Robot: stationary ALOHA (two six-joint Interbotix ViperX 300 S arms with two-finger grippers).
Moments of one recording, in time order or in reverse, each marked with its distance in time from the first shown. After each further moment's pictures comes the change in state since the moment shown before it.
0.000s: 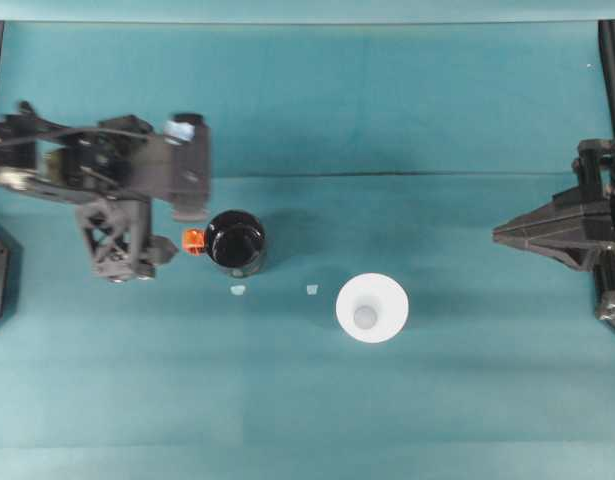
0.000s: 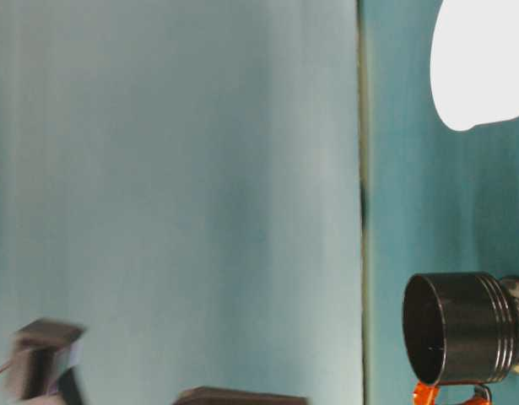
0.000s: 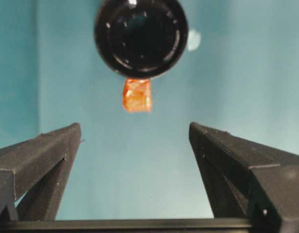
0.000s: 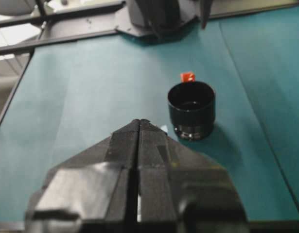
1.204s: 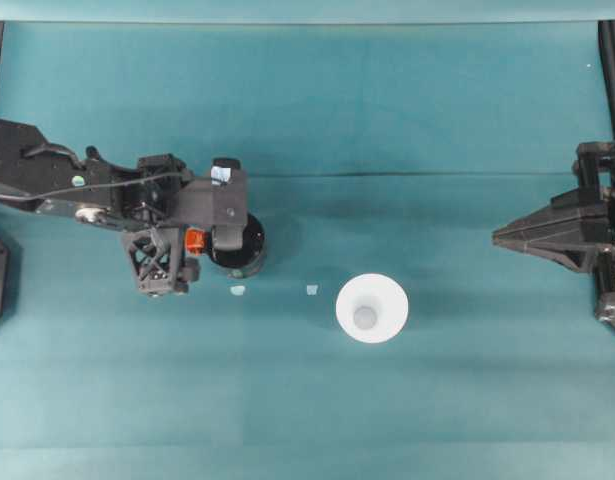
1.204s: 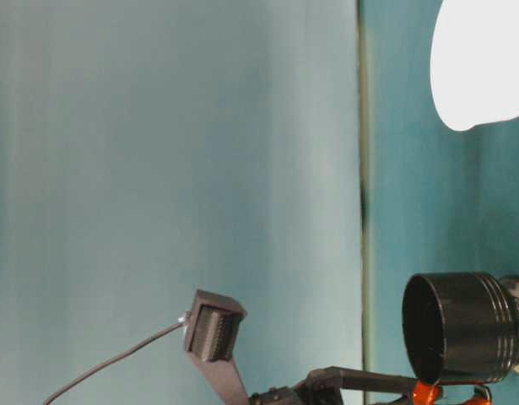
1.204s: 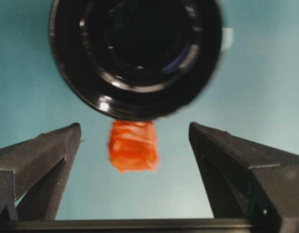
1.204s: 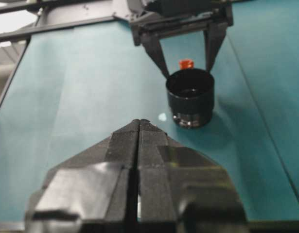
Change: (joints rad) left arm 0.020 0.222 0.121 0.000 -0.310 0.003; right arm 0.000 -0.002 0.000 0.000 0.040 0.000
